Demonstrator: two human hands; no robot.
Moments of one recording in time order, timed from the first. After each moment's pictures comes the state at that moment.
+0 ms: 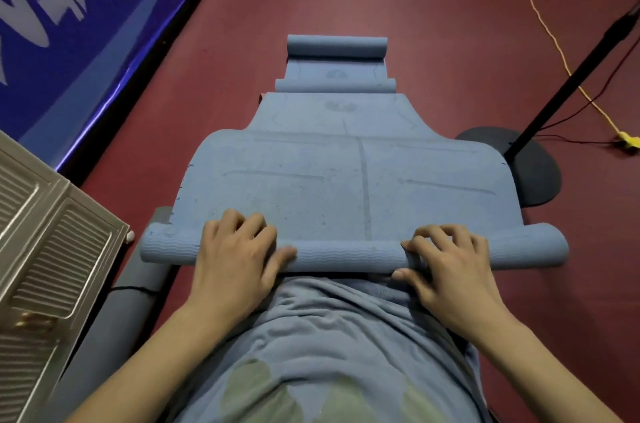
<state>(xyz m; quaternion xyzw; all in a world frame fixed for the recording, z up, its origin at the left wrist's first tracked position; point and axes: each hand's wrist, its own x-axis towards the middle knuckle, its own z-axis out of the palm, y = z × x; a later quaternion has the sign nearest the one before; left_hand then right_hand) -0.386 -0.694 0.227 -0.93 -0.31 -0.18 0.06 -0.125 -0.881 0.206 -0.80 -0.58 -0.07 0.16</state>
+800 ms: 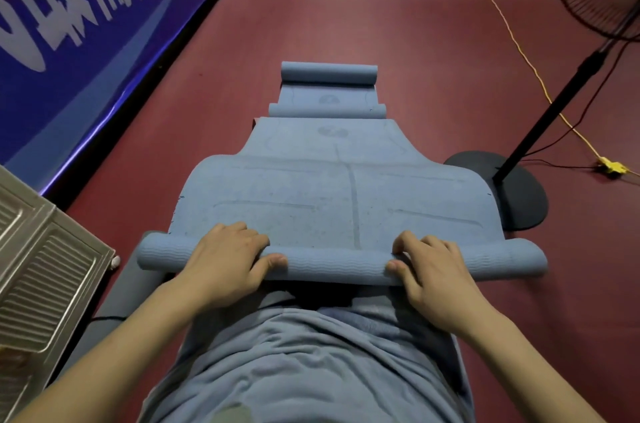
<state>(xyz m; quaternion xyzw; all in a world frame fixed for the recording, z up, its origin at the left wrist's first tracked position) -0.360 -0.639 0.240 -0.96 -0.28 -0.02 -0.02 -0.099 -0.850 0.224 -0.81 -0.56 0.08 0.16</state>
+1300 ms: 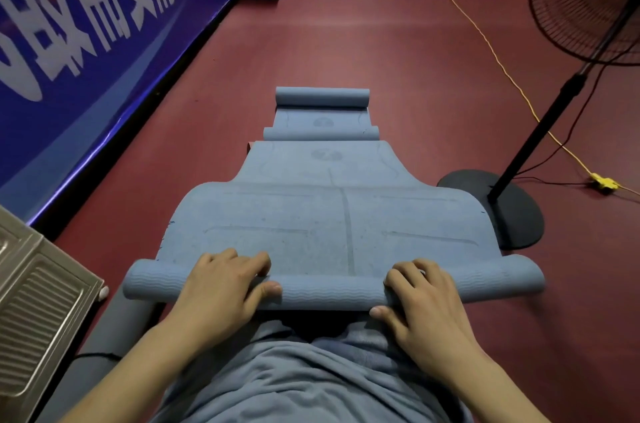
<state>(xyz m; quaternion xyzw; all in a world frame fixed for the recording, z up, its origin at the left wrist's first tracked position) -0.358 -0.643 0.231 -0.95 -0.29 -0.11 -0.02 -0.112 -0.853 0.207 -0.80 -0.57 -0.06 0.15</state>
